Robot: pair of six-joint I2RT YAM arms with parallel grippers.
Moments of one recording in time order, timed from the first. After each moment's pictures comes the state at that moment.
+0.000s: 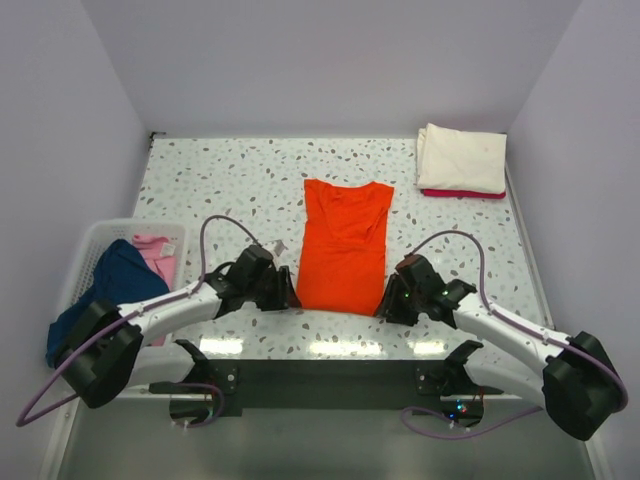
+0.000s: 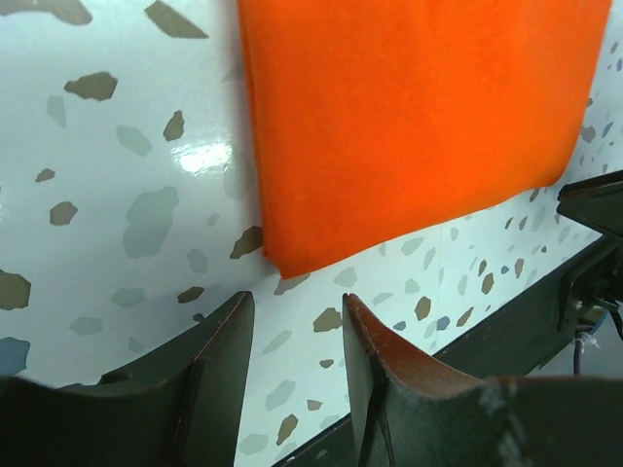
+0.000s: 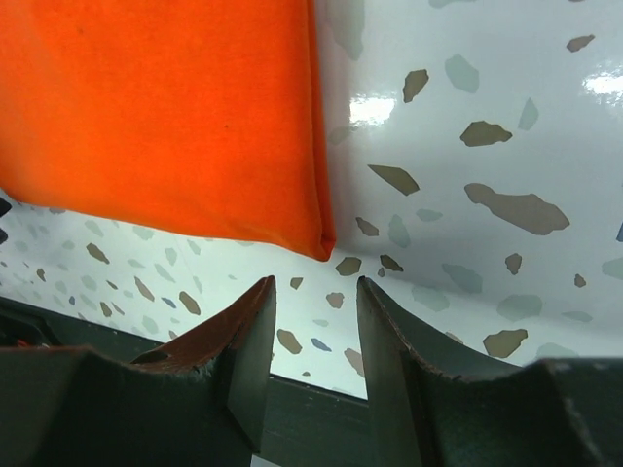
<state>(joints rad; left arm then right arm) -0.67 1.22 0.49 -0.16 0.21 -0.75 0.64 1.03 0.46 -0.49 -0.07 0.95</state>
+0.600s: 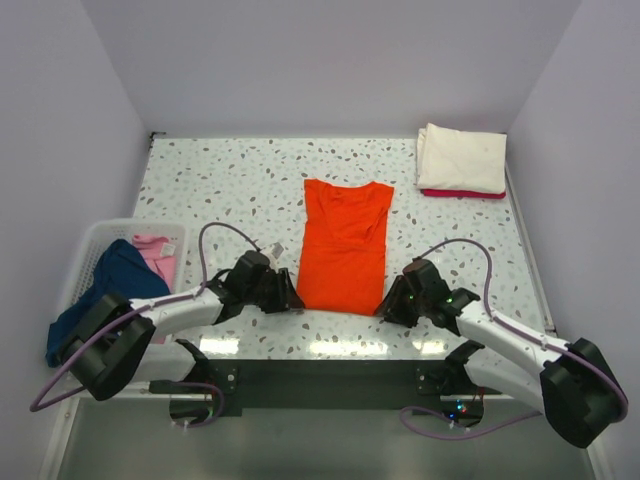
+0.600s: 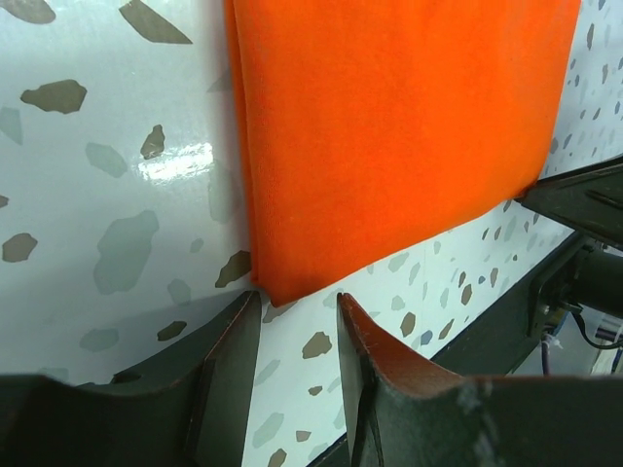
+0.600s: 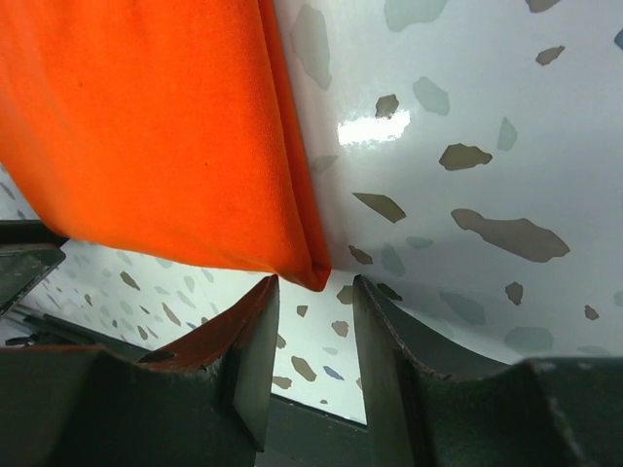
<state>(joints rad) -0.65 1.27 0.38 0.07 0.27 -0.81 0.59 0.99 0.36 -0.35 -0.10 1.04</state>
